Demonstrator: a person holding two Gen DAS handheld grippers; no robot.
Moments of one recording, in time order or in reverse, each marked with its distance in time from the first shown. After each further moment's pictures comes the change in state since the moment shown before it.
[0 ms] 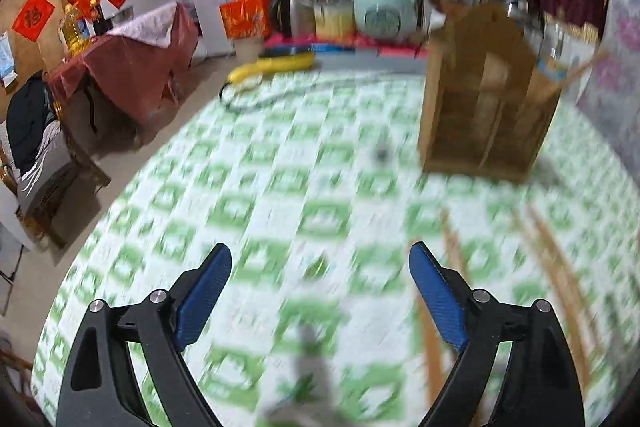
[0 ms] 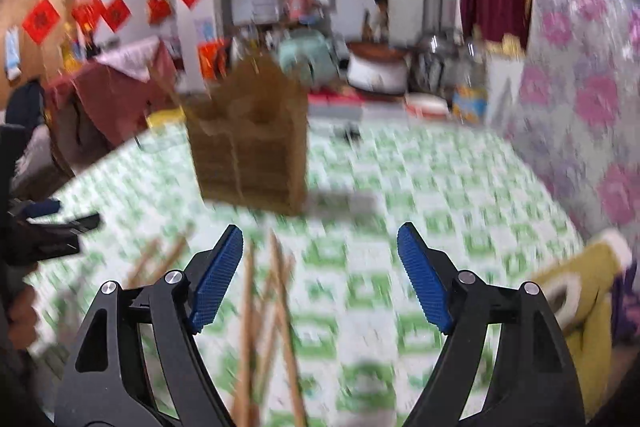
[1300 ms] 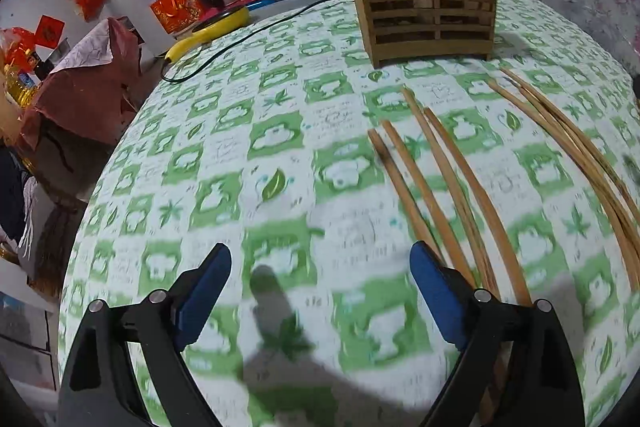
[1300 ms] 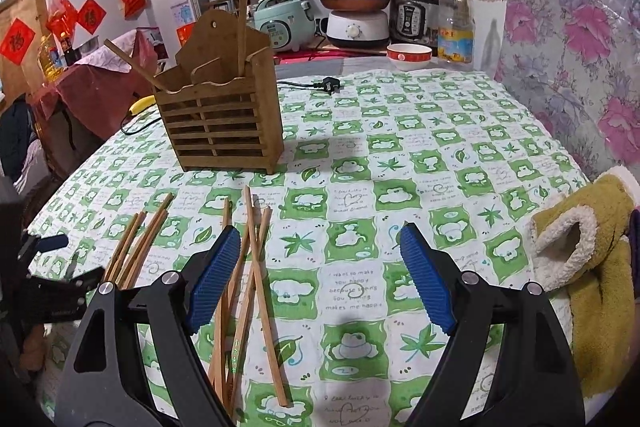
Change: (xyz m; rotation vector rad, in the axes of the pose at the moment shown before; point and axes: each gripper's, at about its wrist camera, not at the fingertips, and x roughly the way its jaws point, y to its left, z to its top) left arm 0.025 -0.027 -0.042 0.285 0.142 -0.043; right arm 0.011 -0.022 -0.015 0.110 0.093 0.012
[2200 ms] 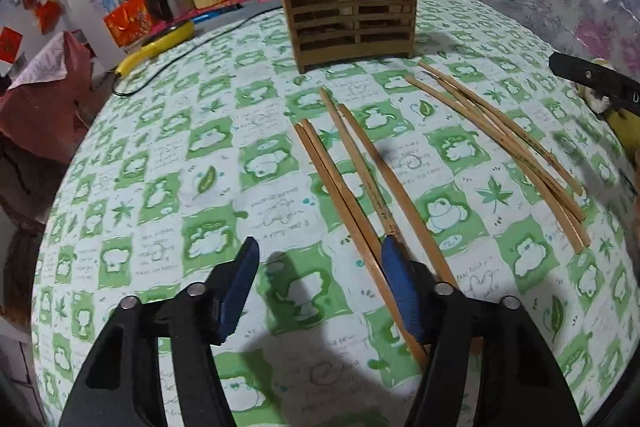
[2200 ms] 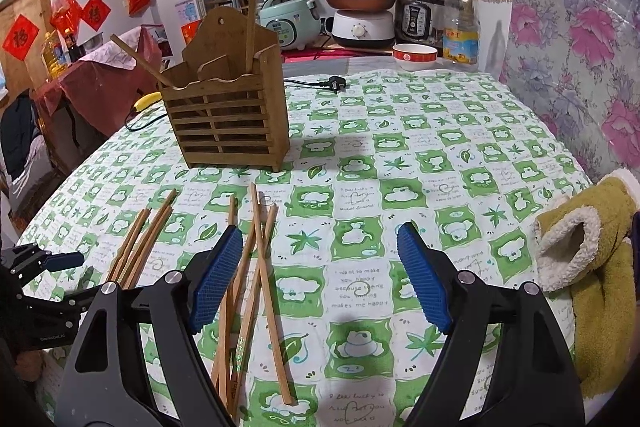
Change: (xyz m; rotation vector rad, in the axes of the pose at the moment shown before) left arm -0.027 -0.022 -0.018 0.073 -0.043 -0.178; right arm 0.000 0.003 -0.002 -0.006 0.009 0.015
